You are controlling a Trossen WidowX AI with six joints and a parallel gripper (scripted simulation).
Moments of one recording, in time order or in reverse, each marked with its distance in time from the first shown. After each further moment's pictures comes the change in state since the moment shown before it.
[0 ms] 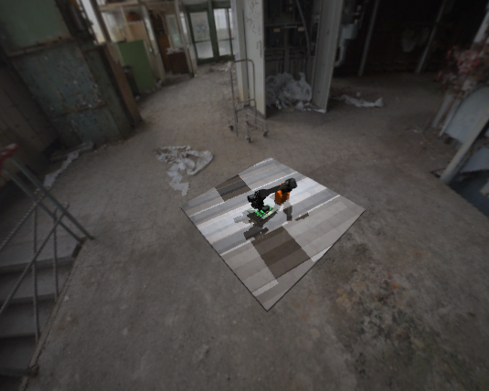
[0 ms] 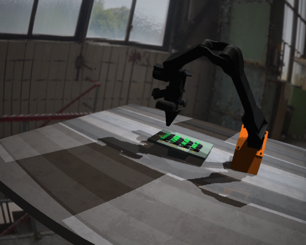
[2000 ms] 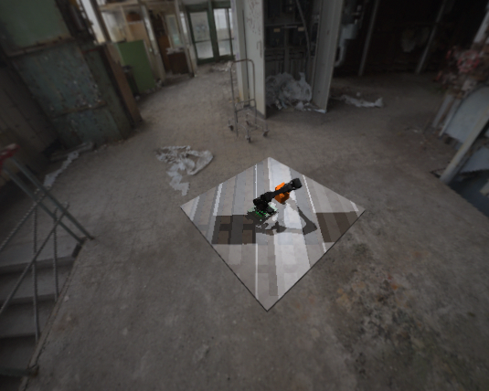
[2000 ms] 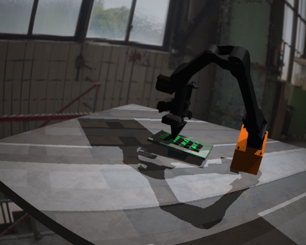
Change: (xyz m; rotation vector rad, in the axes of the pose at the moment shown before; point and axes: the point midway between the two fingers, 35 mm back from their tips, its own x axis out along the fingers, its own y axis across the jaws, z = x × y) arm 0.036 0.022 -0.038 -0.012 0.010 -0.002
